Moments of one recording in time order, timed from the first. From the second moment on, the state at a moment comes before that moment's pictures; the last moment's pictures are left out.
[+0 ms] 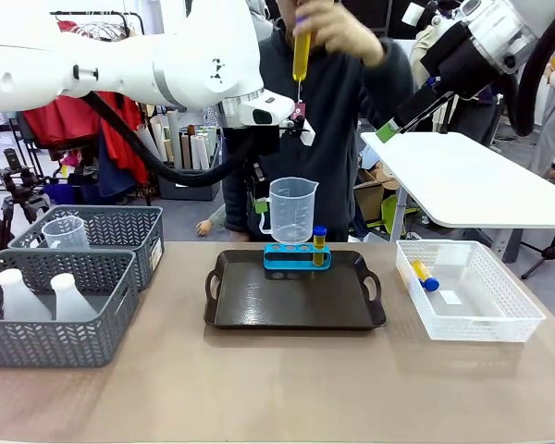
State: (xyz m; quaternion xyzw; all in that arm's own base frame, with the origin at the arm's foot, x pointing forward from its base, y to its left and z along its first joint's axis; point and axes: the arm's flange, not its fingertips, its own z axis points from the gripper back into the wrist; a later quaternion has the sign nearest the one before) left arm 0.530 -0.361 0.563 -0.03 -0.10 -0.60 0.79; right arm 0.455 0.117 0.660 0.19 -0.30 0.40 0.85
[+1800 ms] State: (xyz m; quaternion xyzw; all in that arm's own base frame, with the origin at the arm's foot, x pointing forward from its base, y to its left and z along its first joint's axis) left arm 0.532 -0.362 0.557 -0.04 -0.09 -0.58 0.81; right arm 0.455 0.116 0.660 0.19 -0.30 0.40 0.85
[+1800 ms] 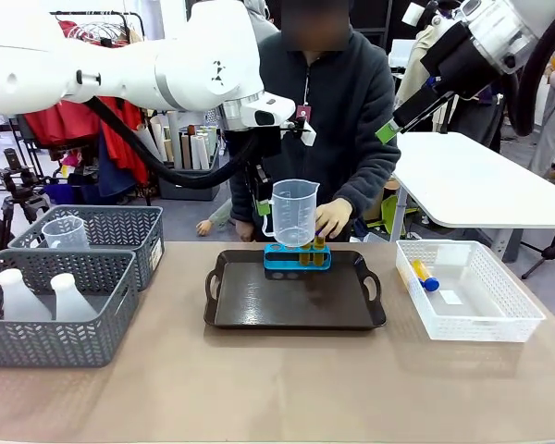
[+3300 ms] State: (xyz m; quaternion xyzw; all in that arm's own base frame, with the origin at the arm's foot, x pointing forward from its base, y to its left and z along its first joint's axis) left arm 0.555 -0.452 0.425 -0.04 -0.07 -0.65 0.76; right arm 0.455 0.116 0.660 0.19 -0.30 0.40 0.85
